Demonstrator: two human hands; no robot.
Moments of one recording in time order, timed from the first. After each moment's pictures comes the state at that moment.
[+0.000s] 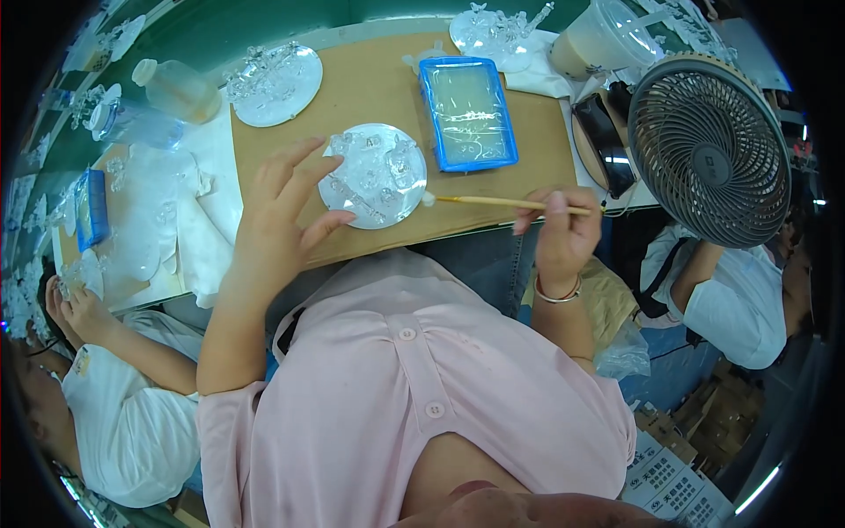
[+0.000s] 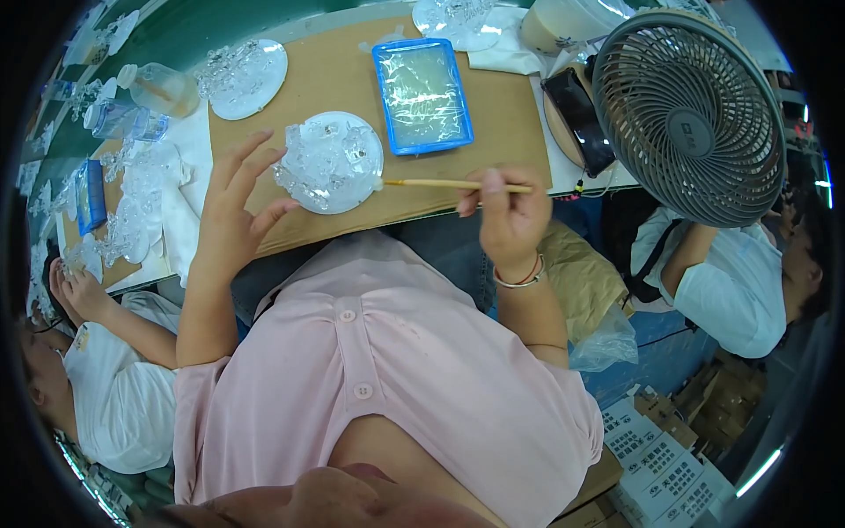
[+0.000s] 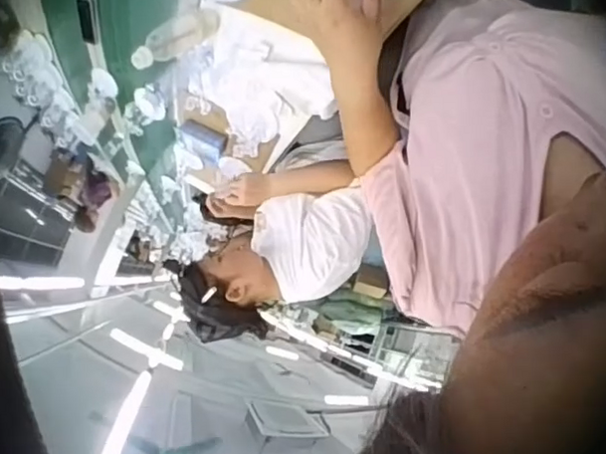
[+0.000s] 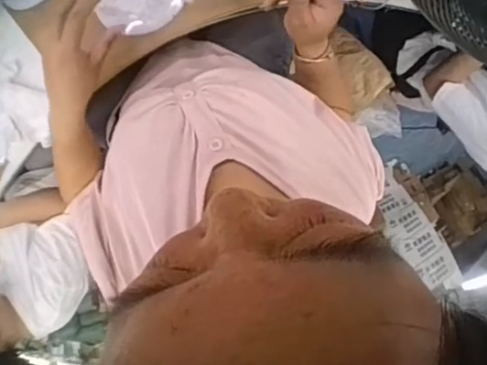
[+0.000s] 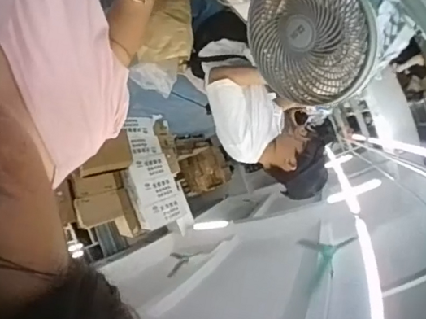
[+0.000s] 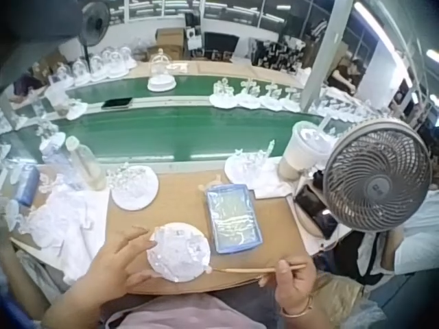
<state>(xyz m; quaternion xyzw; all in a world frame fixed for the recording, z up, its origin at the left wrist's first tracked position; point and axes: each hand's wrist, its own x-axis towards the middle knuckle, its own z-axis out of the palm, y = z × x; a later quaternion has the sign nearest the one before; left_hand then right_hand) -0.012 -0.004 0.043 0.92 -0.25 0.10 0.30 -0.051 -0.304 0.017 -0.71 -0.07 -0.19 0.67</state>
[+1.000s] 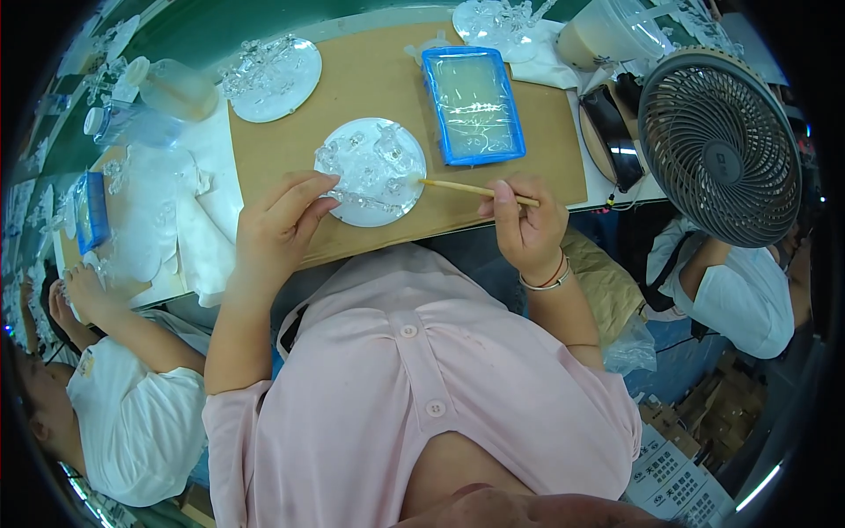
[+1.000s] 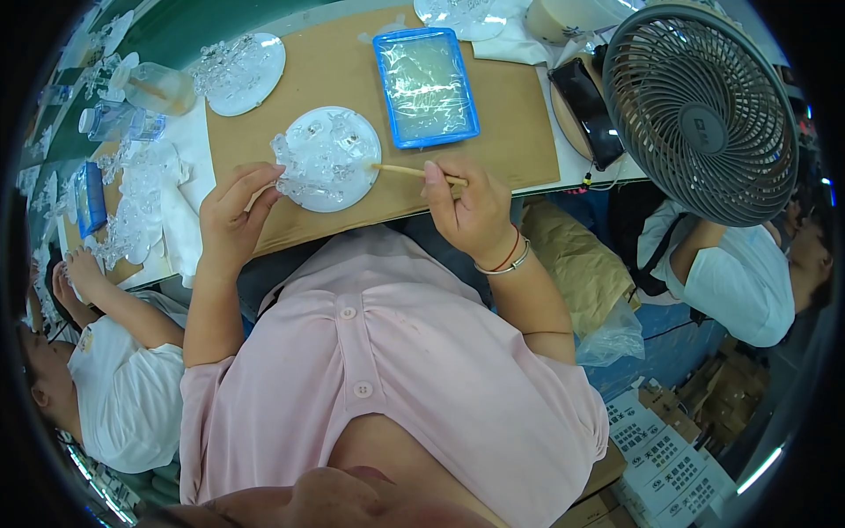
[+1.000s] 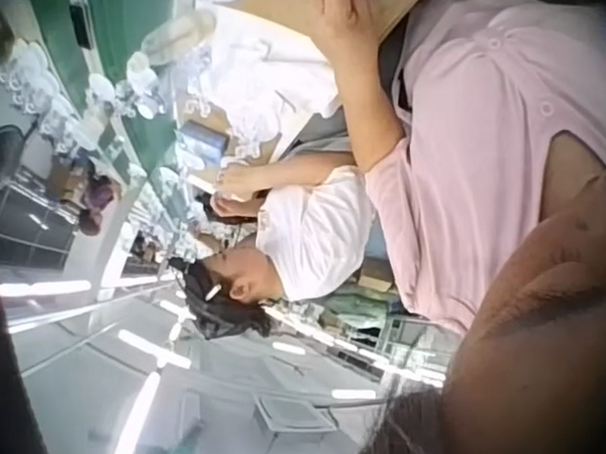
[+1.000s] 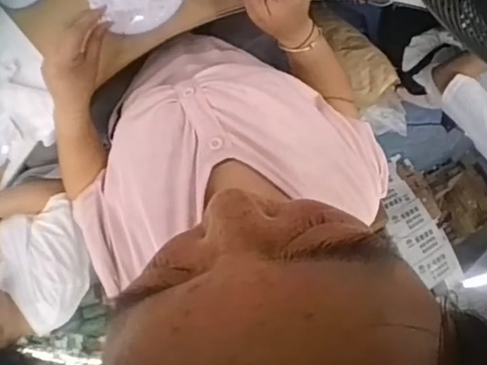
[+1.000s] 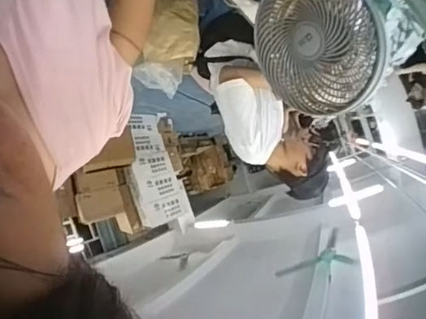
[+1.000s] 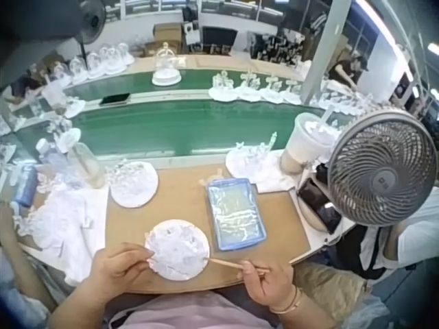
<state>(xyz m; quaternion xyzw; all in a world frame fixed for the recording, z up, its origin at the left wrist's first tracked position) -0.015 0.004 0.016 0.88 -0.24 0.11 0.39 -0.042 -0.282 0.002 -0.83 -0.18 -0.18 0.49</state>
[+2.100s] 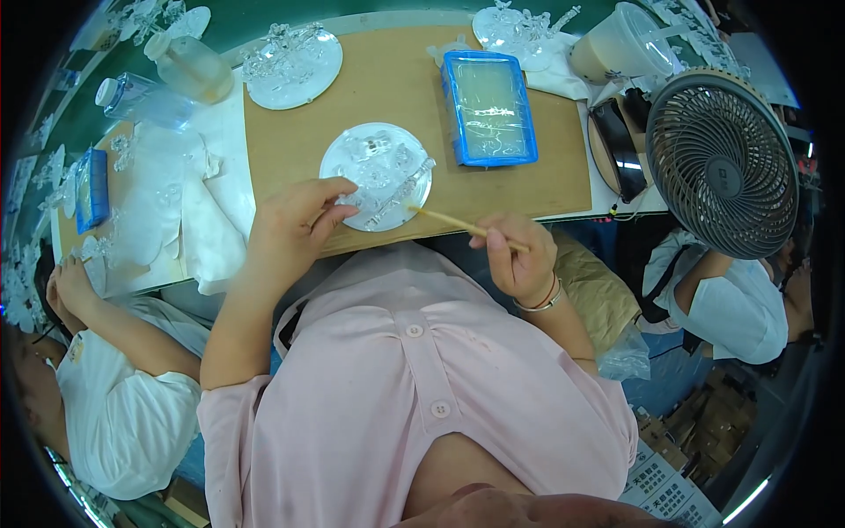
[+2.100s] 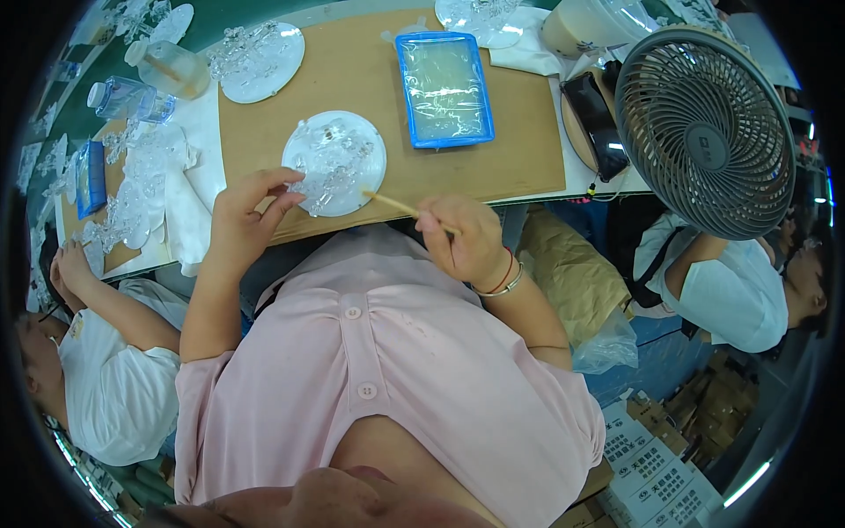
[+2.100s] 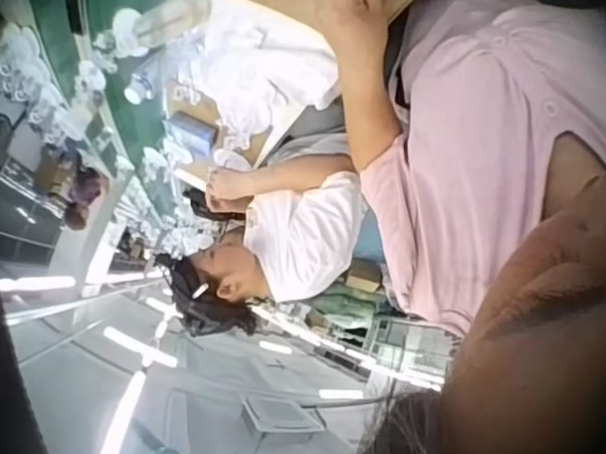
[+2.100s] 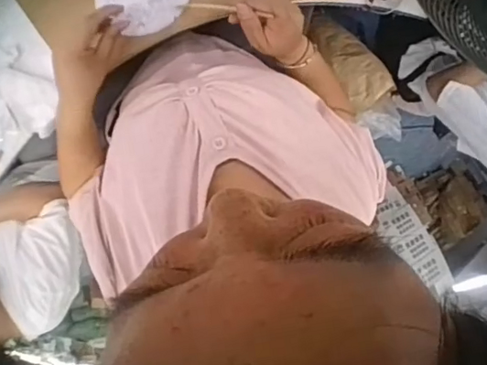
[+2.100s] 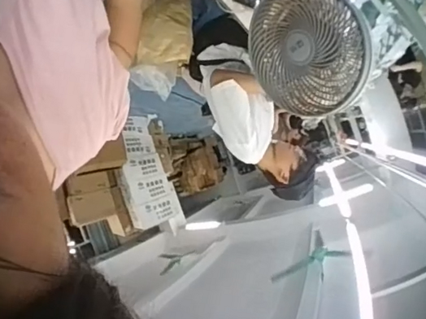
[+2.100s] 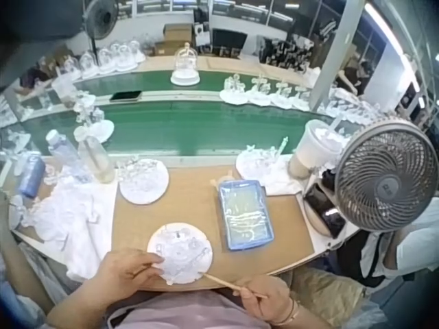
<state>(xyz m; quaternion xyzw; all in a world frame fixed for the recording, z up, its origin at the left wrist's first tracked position) -0.029 0.011 0.016 0.89 -0.19 -0.01 0.41 -0.062 -0.273 0.001 -0.83 -0.28 -0.15 0.46</state>
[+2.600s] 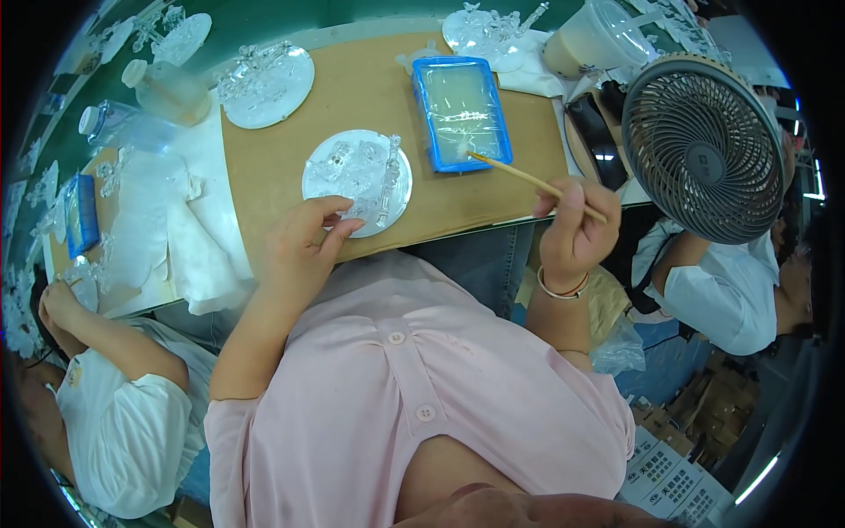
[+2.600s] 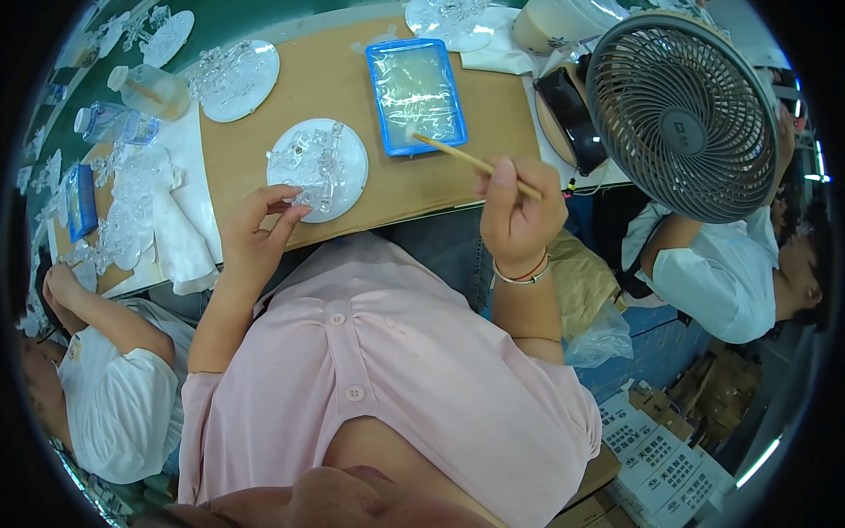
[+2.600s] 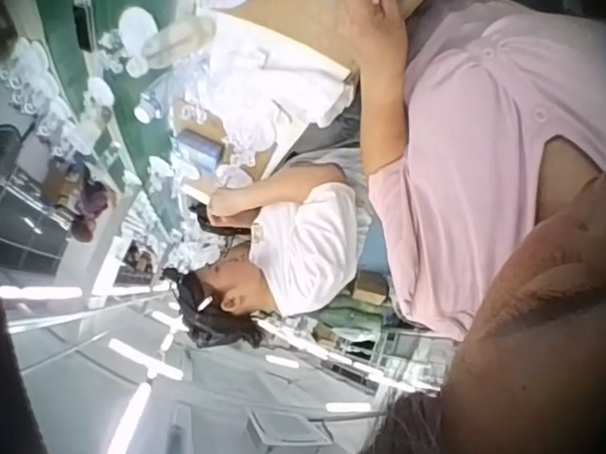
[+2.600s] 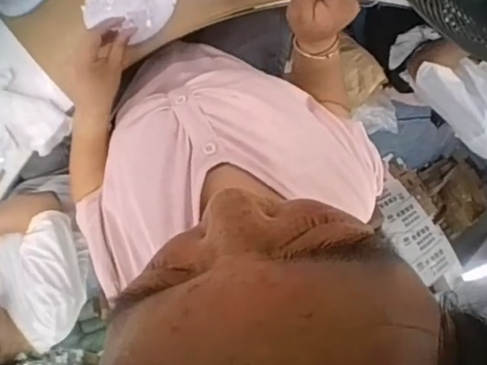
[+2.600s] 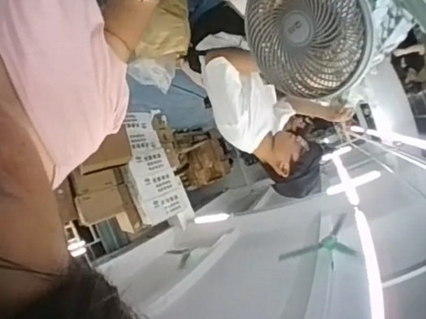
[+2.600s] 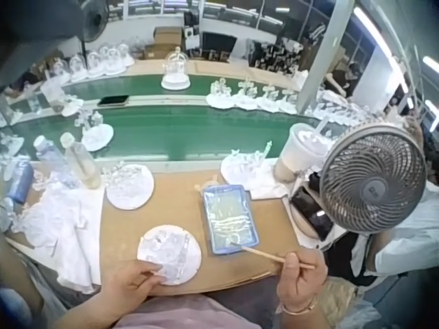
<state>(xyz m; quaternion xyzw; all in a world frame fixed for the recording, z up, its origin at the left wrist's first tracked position) -0.042 -0.018 0.002 0.87 -0.13 0.03 0.47 -0.042 -0.304 0.034 -0.79 -0.14 -0.32 0.51</state>
